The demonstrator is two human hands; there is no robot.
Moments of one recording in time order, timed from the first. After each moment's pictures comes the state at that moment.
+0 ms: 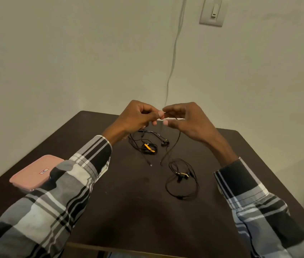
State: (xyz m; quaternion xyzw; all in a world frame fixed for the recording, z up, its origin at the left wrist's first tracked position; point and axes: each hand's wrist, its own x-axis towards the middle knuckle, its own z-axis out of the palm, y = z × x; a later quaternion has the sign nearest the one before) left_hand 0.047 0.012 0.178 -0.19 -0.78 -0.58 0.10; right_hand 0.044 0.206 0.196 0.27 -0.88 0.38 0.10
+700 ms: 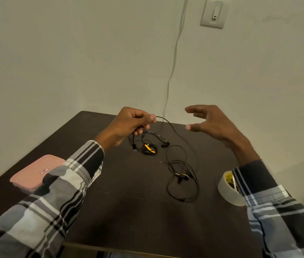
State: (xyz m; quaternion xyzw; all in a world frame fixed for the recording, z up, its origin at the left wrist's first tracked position) left_hand 0.047 -0.006 0.161 -0.14 -0.76 -0.63 0.07; right_hand 0.037 0.254 0.202 0.19 -0.91 0.37 0.07
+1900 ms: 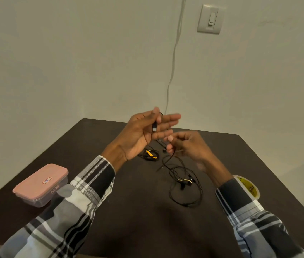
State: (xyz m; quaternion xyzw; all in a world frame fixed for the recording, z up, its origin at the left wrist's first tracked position) left_hand 0.080 0.027 0.179 -0.27 -0.52 -0.81 -0.05; right_hand 0.045 0.213 0.144 0.15 -0.77 0.62 -0.04
